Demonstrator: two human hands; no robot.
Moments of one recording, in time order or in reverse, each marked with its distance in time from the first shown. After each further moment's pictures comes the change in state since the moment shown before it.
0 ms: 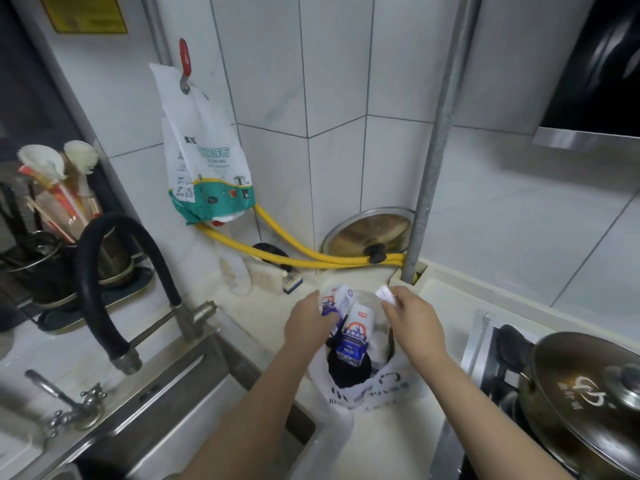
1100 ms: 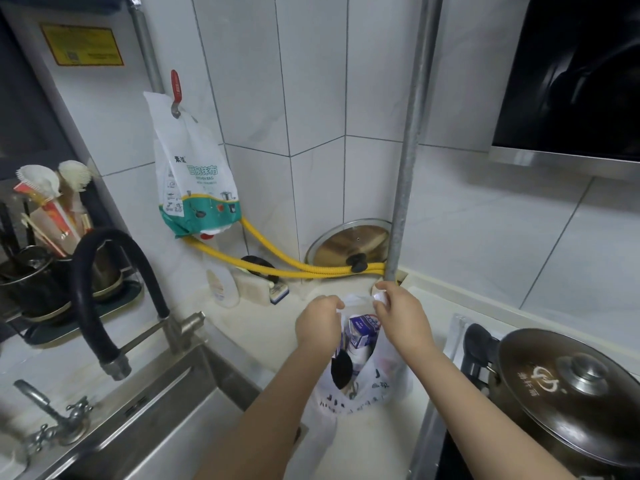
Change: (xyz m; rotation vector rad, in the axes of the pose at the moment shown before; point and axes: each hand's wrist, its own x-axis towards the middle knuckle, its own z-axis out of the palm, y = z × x) left_hand -0.030 0.048 0.015 0.259 0.076 0.208; right_hand -0.004 -0.004 -0.032 0.006 0.026 -0.032
